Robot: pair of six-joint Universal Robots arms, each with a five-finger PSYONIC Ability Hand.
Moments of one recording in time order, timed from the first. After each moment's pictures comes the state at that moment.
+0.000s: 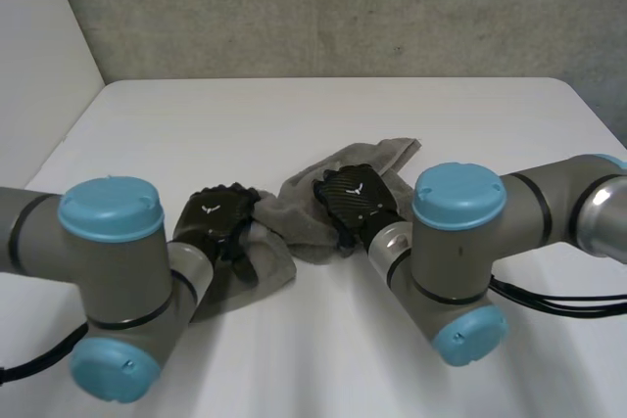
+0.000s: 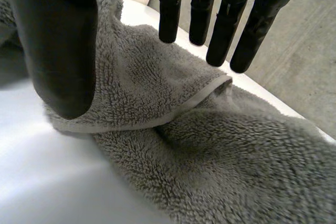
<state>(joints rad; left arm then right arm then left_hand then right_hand) 4.17 -2.08 -1.62 3.35 -1.66 3.10 2.24 -0.85 1.30 -0.20 1.50 2.86 0.26 0.24 0.25 0.26 0.06 0.48 0.49 0.50 0.50 0.33</state>
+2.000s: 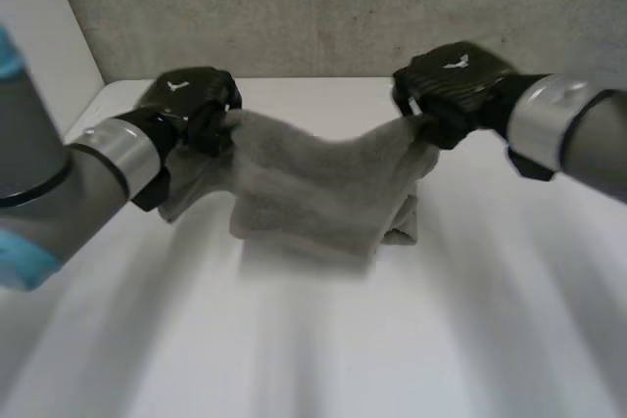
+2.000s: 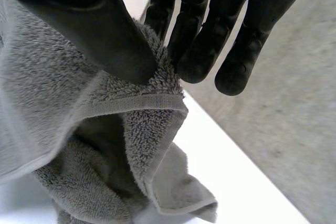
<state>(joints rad) 4.34 -1.90 -1.35 3.13 -1.32 3.15 1.94 -1.23 1.08 0.41 1.15 2.71 1.31 1.31 1.32 1.36 1.13 1.32 1.29 1.32 1.33 1.15</state>
